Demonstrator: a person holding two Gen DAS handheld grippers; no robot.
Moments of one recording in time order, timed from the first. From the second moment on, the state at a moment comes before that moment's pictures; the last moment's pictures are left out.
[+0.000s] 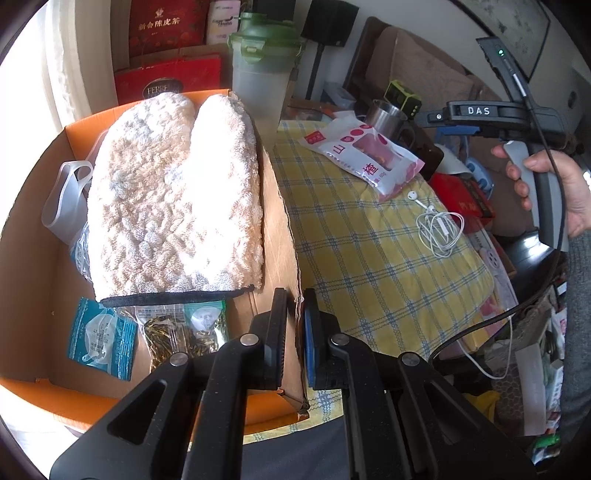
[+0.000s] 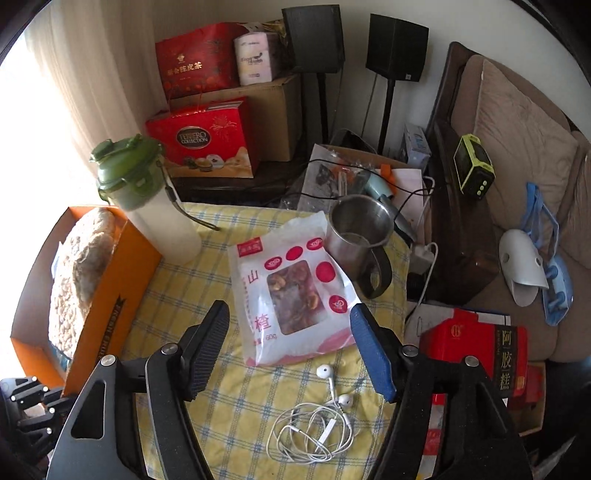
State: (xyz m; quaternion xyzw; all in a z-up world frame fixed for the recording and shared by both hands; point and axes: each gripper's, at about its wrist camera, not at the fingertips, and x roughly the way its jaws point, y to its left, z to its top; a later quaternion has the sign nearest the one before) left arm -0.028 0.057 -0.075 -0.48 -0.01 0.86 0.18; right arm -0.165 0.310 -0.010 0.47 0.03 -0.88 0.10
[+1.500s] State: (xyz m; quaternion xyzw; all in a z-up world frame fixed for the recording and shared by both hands) left arm -0.156 0.180 -0.022 -0.52 -0.05 0.83 0.20; right arm -0.183 0.345 -0.094 0.51 -0.04 -0.86 0.09
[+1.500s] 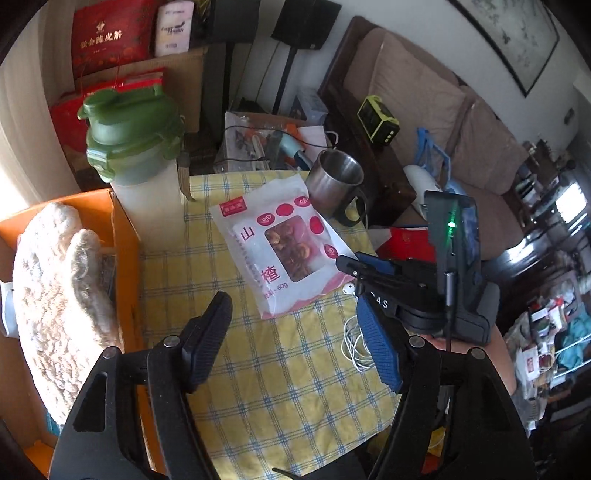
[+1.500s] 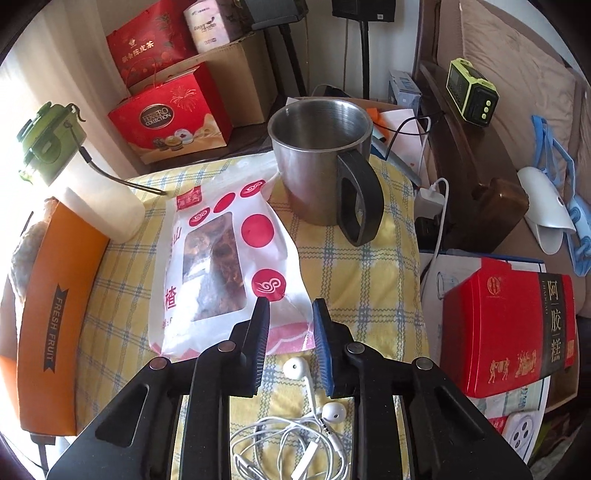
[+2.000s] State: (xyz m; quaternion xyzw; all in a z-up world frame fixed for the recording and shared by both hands) left arm -0.214 0.205 -0.113 -0.60 -0.09 0.79 0.12; right arm -0.184 0.352 -0.090 0.51 -0.07 -0.85 0.10
